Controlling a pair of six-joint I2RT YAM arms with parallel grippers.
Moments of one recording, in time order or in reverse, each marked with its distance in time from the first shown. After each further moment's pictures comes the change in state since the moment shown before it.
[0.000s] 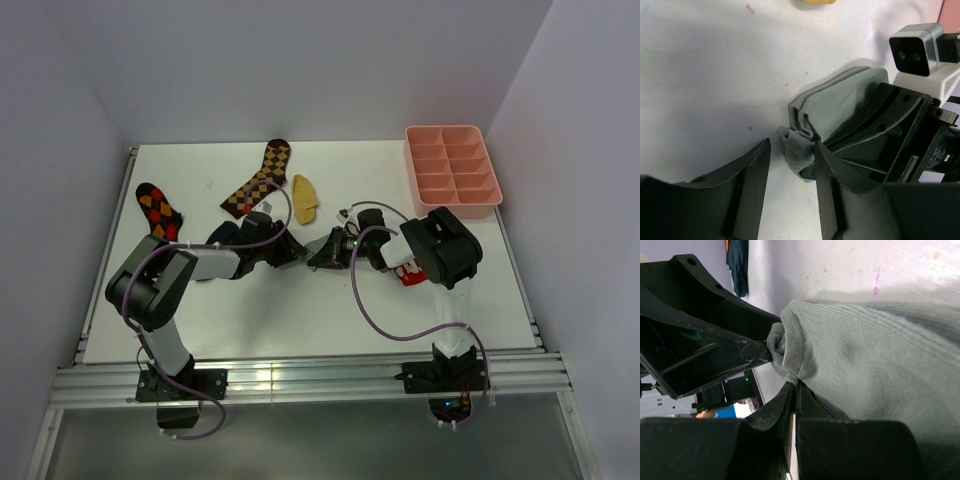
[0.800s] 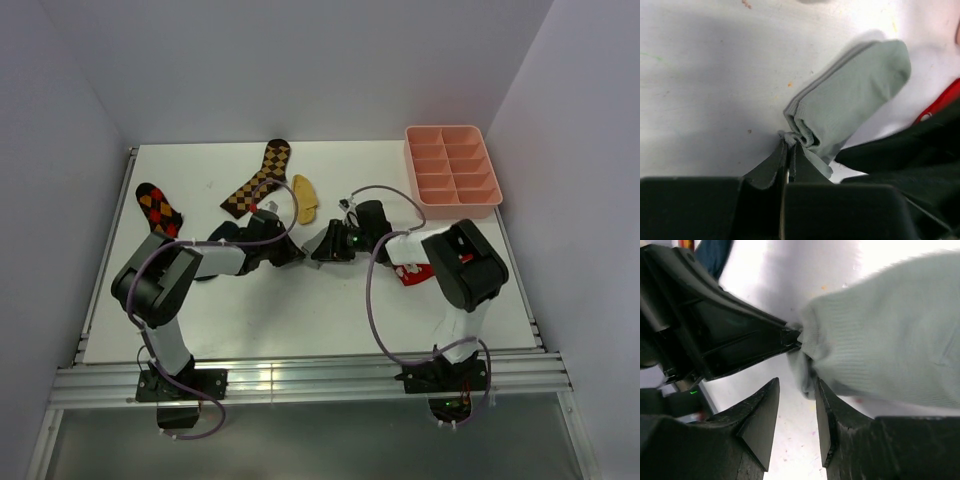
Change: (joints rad) left arm -0.025 0.039 0.060 -0.067 -0.024 0.035; right arm 0.034 -0.213 0.007 -0.295 0.208 -0.256
